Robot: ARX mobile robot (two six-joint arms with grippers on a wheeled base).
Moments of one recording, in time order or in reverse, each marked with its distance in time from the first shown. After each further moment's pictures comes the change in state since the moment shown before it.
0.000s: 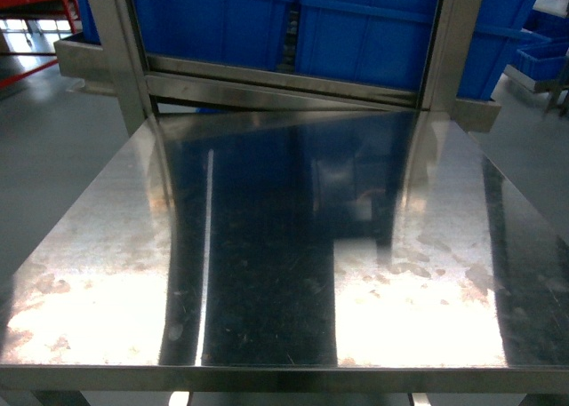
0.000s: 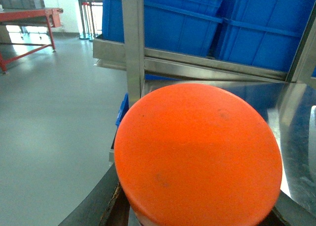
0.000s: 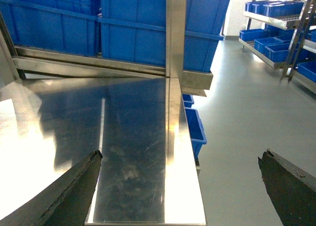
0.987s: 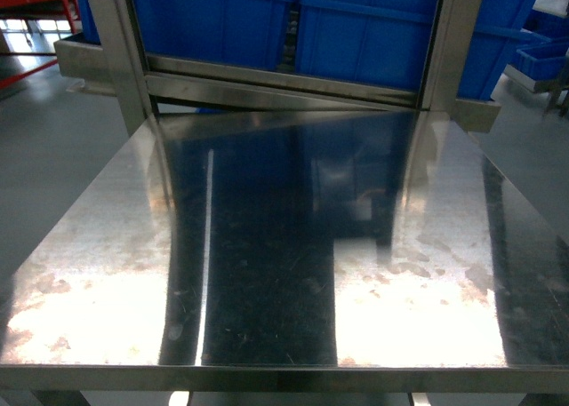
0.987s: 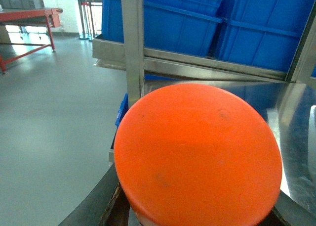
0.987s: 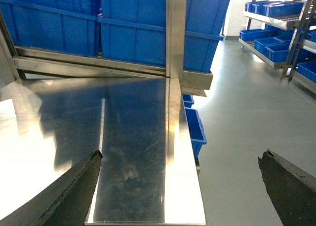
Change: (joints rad) left arm 0.000 0.000 0.000 0.000 0.000 0.000; right arm 0.000 0.000 0.000 0.000 0.000 0.000
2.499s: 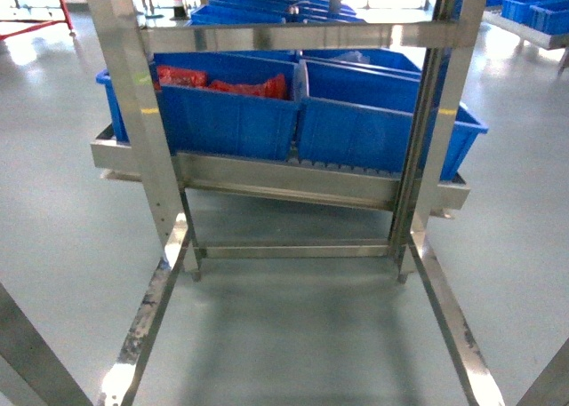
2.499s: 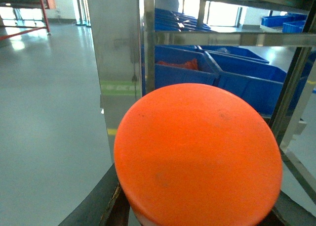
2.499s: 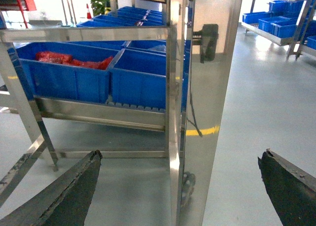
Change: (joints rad) left arm 0.000 0.000 0.000 0.000 0.000 0.003; right arm 0.000 0.000 0.000 0.000 0.000 0.000
